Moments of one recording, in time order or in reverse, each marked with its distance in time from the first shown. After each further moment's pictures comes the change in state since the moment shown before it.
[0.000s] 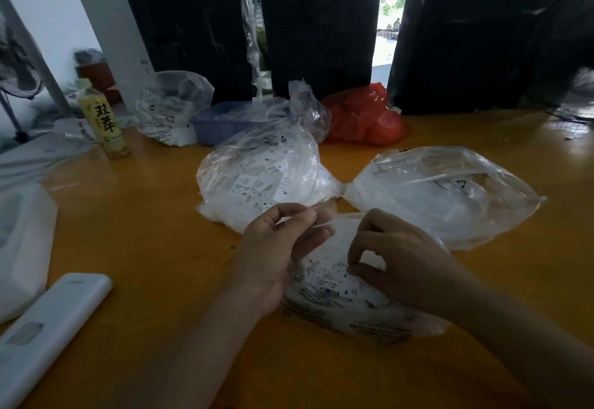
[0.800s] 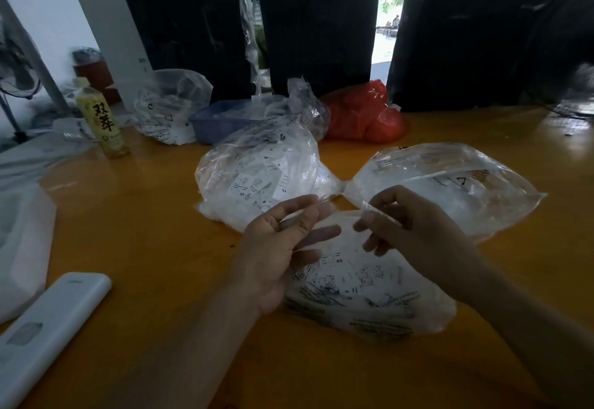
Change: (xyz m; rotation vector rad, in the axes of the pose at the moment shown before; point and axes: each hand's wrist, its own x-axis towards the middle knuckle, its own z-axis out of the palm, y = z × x) left_hand -0.002 0.002 -0.001 0.099 -0.071 -0.044; right_hand 0.002 0.006 -0.012 0.744 0.186 0.279
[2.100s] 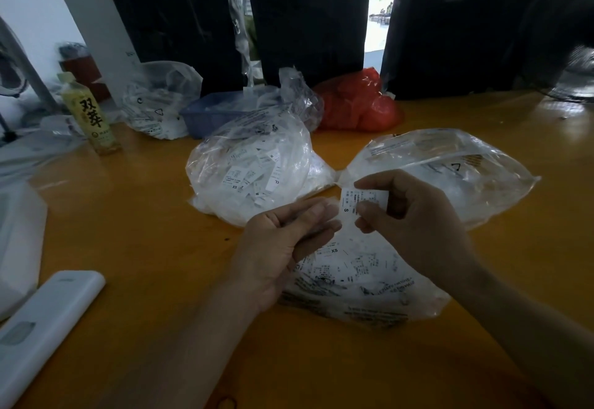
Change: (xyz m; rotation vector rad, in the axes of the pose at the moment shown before) left_hand 0.001 -0.008 0.005 -0.028 -0.045 -0.038; right_hand -0.007 -0.010 0.012 -0.018 0.221 -0.093
